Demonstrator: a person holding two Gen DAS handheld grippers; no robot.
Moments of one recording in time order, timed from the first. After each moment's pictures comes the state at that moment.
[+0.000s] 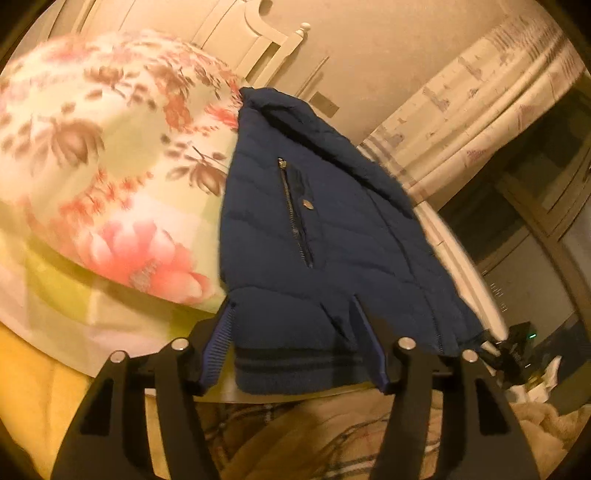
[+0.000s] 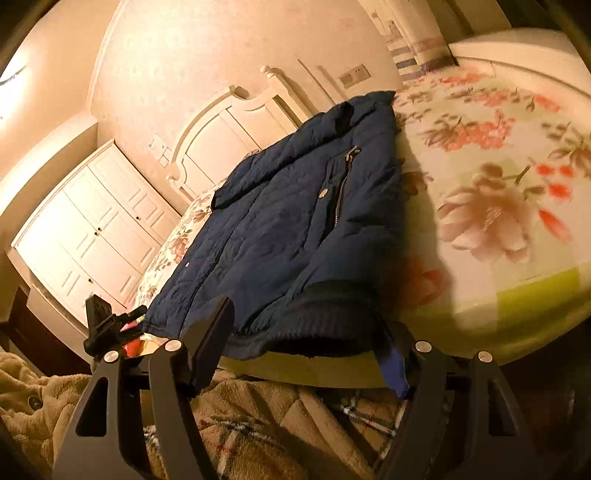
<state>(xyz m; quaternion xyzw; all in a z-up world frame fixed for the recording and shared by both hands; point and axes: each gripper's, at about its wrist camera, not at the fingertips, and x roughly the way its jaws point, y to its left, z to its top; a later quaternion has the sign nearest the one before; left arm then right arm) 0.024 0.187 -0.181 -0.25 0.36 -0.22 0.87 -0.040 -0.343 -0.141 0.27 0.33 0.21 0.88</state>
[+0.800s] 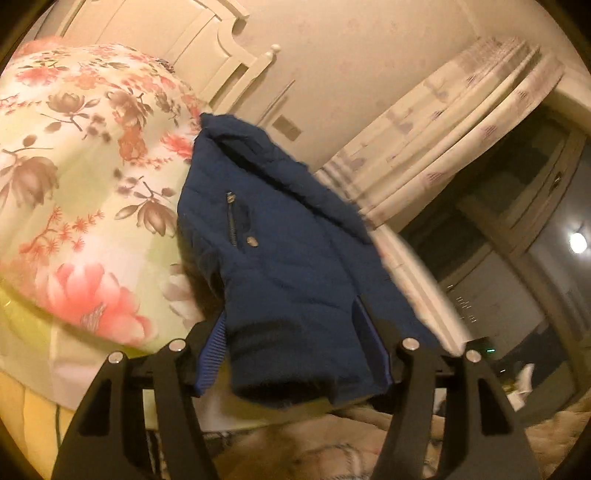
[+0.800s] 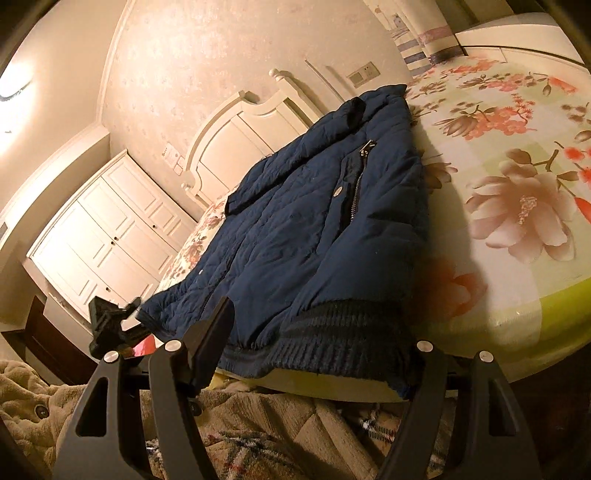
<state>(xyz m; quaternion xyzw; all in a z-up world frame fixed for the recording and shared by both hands) 0.038 0.173 -0.164 -0.27 0.31 -0.26 0.87 -0.031 -0.339 -0.147 0.29 0.32 0.24 0.87</state>
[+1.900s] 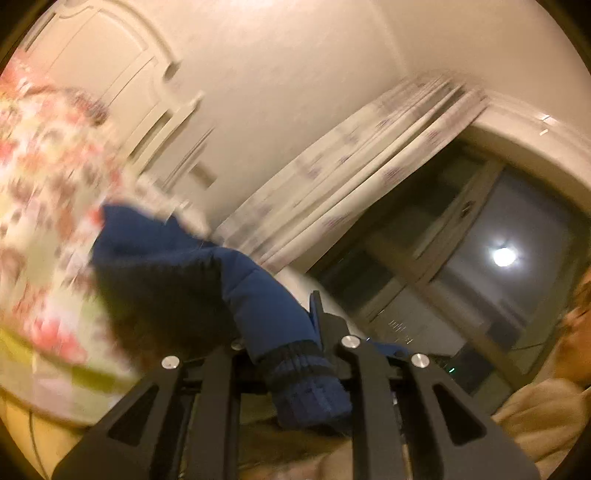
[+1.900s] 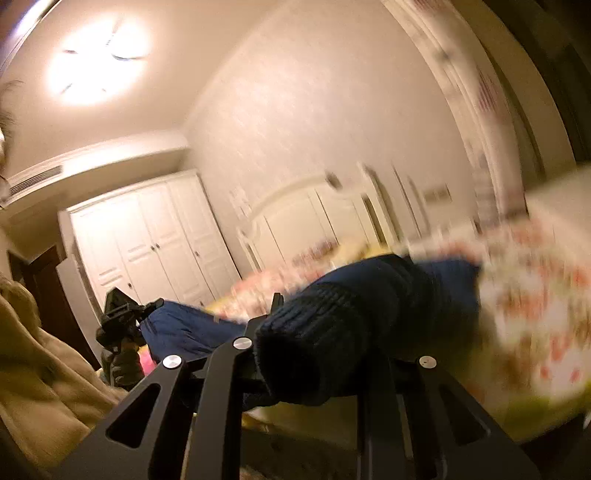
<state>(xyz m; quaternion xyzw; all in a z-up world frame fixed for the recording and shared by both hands) -0.041 0.208 -0.035 -0.33 0.16 -0.40 0.84 -0.135 -0.313 0.021 0.18 0.09 0.29 0.93</state>
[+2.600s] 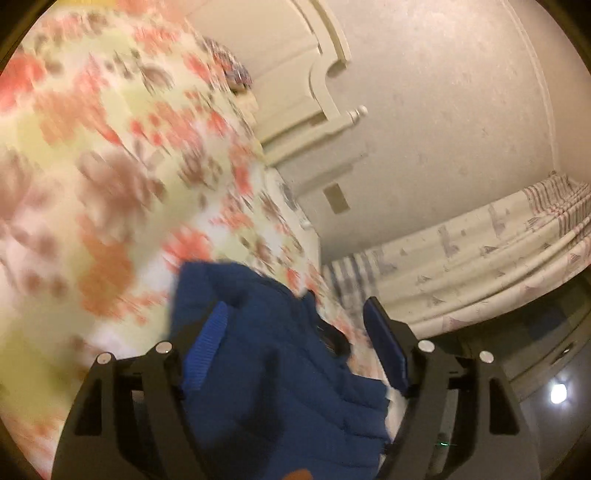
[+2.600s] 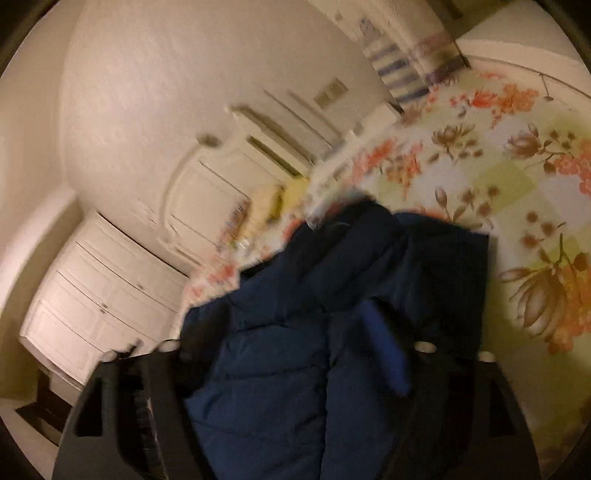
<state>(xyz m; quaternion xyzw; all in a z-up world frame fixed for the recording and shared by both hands) 0.217 0.241 -0.110 -0.46 0.28 -0.15 0.83 0.181 -0.377 -0.111 0.38 0.29 0.17 0.86</state>
